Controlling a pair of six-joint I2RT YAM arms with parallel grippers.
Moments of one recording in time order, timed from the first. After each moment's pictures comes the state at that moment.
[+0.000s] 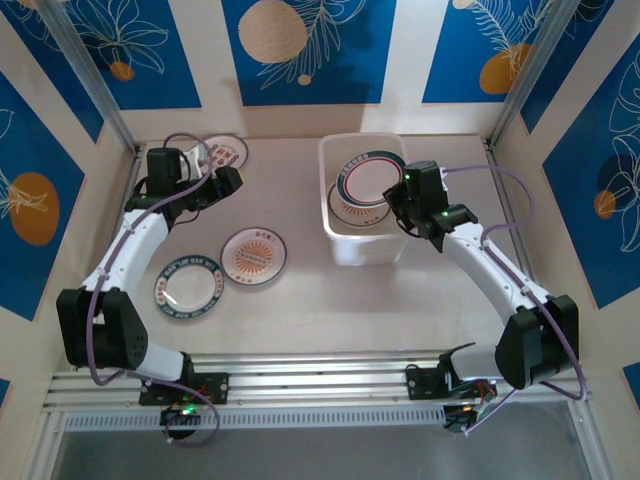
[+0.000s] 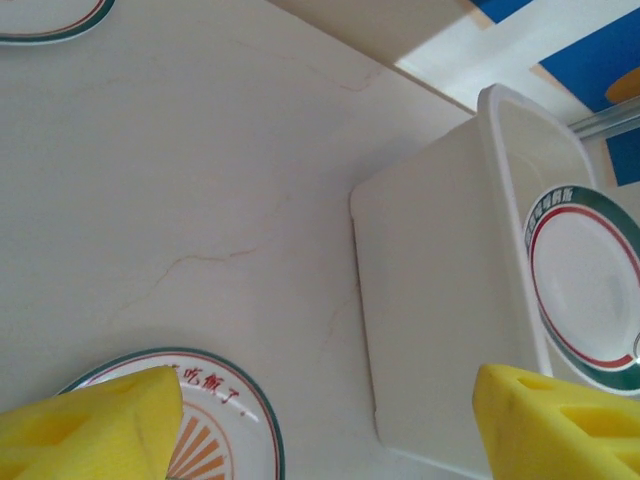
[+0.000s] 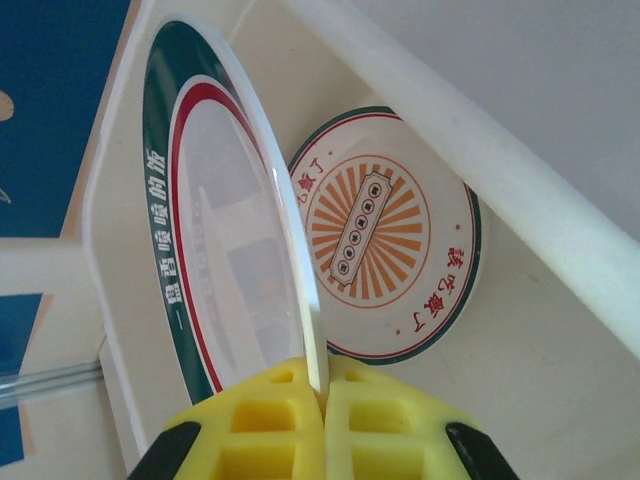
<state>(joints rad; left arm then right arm) -0.05 1.43 1.19 -0.42 0.52 -0.49 0.35 1.34 1.09 -0.44 0.13 1.22</state>
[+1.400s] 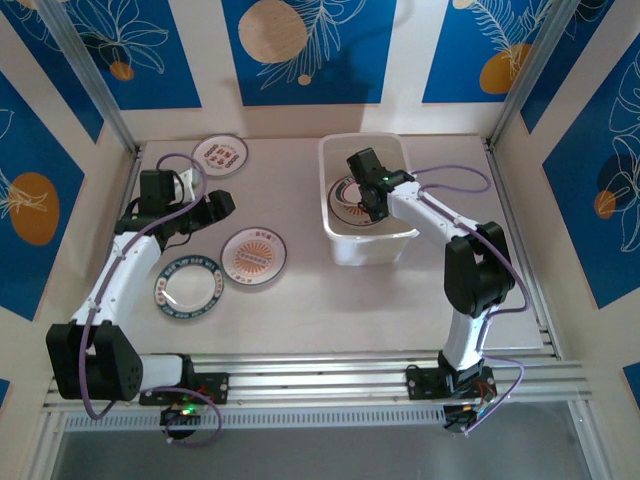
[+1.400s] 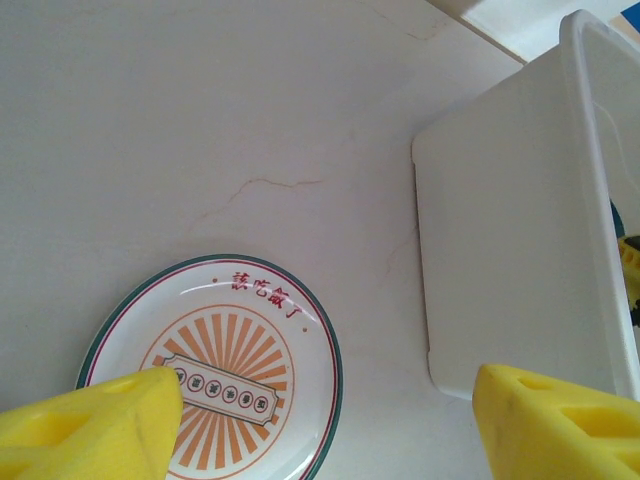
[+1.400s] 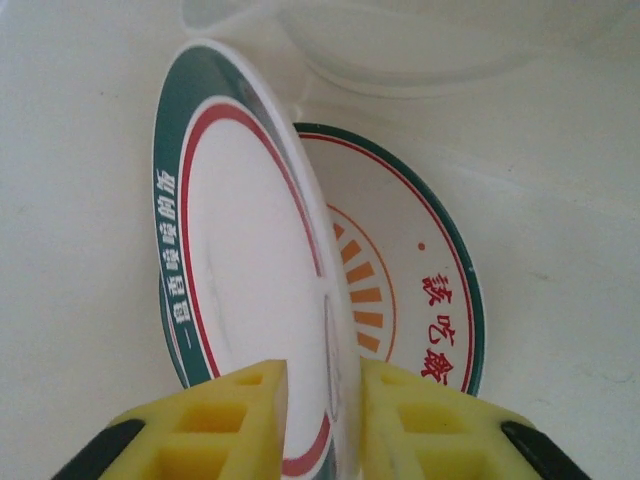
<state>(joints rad) -0.03 1.28 1.07 -0.54 0.44 -0.44 0.48 1.83 1.48 -0.71 0.43 1.64</state>
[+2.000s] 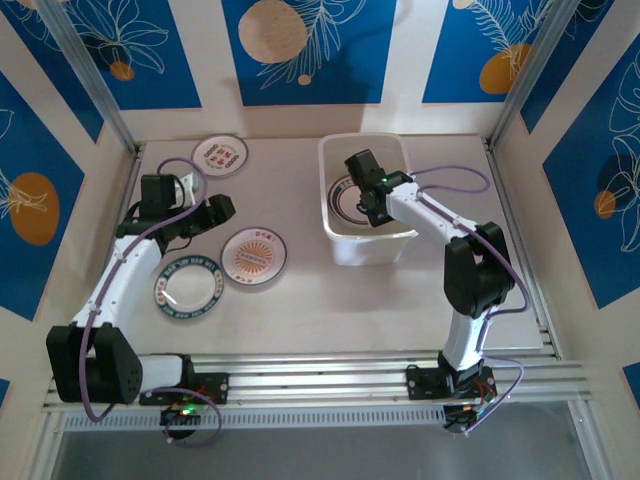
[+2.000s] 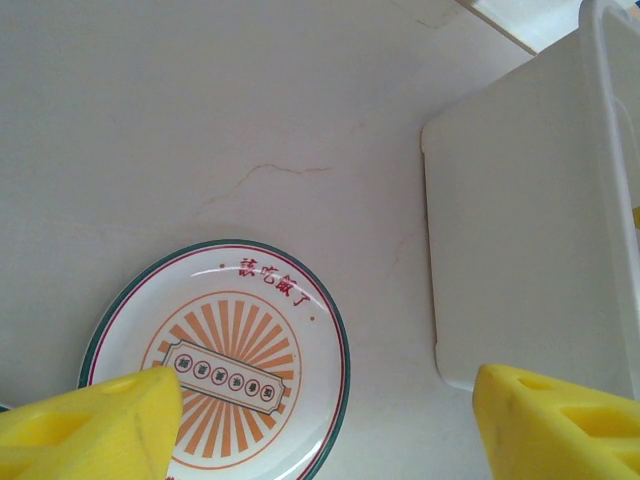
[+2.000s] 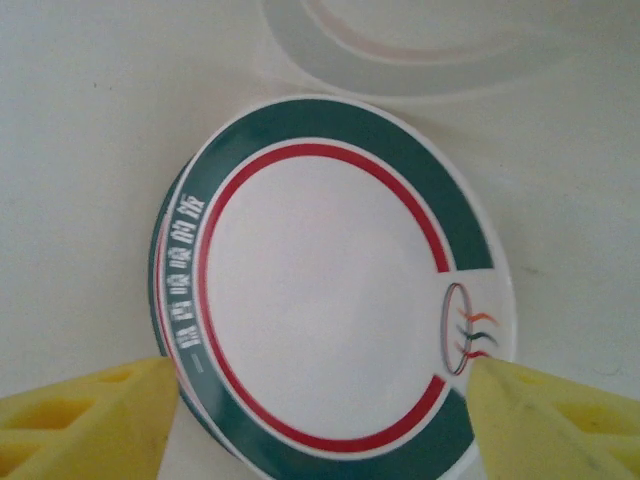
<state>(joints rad) -0.03 1.27 1.03 -0.53 0.44 -0.44 0.49 1.83 1.47 -0.72 0.44 1.63</state>
